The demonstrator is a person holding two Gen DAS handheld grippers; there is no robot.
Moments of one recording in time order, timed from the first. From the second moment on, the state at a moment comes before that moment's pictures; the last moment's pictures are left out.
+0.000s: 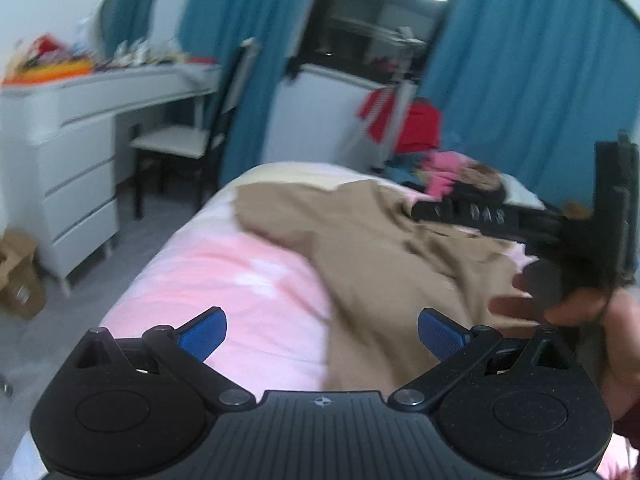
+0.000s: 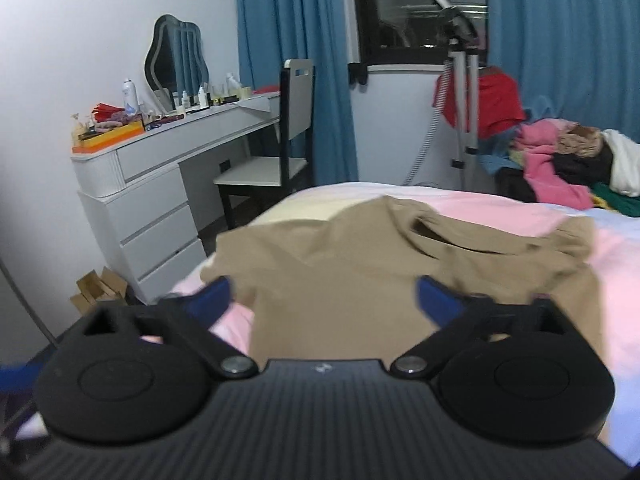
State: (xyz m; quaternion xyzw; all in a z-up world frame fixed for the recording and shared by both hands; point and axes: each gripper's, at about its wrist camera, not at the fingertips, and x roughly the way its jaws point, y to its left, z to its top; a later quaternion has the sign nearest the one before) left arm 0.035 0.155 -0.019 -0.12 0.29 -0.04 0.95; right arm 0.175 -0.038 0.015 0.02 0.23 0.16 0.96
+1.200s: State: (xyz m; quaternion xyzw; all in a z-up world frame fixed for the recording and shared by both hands) left arm 0.058 0.178 -0.053 -0.18 0.29 0.01 0.94; right arm 0.340 0.054 0.022 -0.03 0.27 0.11 0.96
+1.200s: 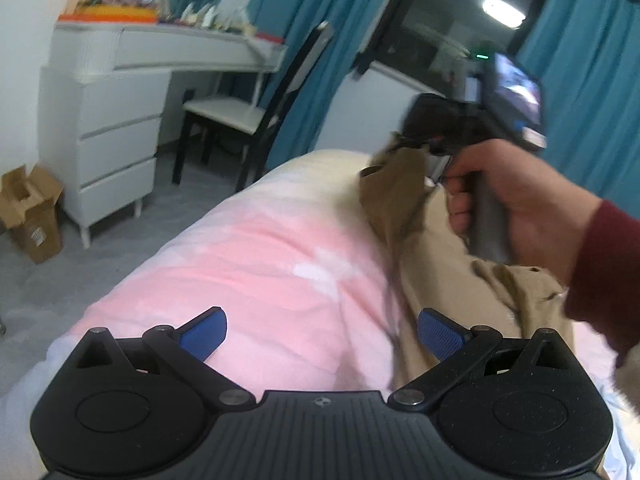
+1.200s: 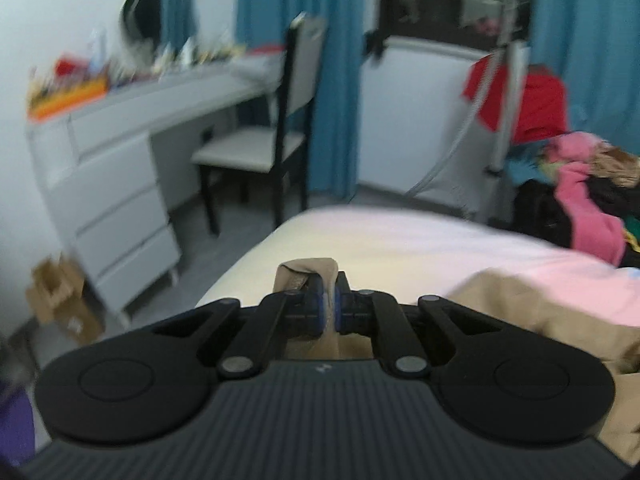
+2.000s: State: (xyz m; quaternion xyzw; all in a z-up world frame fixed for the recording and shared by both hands) left arm 0.076 0.083 -0.082 -0.10 0.32 -0.12 0.93; right arm 0.320 -0.219 -0.087 0.19 0.28 -0.04 0.94
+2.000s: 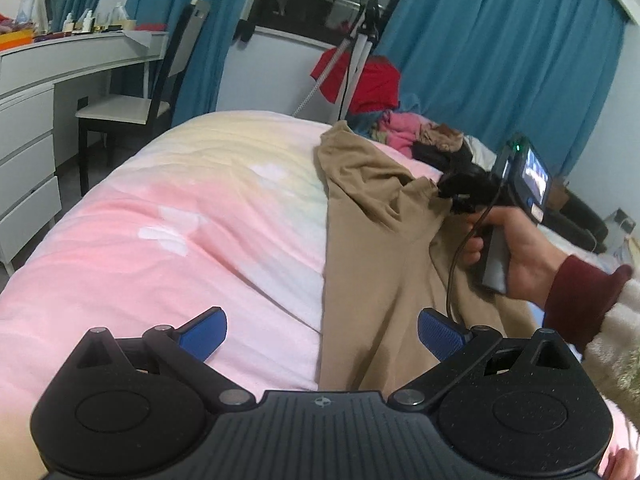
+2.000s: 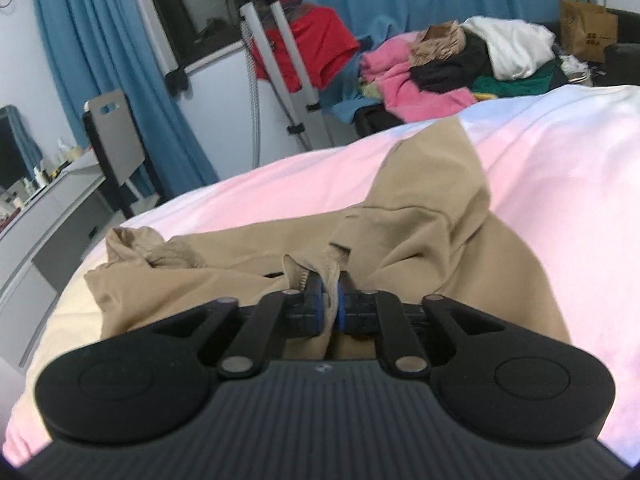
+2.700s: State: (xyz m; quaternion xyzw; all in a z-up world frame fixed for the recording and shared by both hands) left arm 0.039 0.061 -0.057 -0.06 0.32 -0.15 0.93; right arm 0.056 -0.176 0.021 0.14 0.27 0.05 0.95
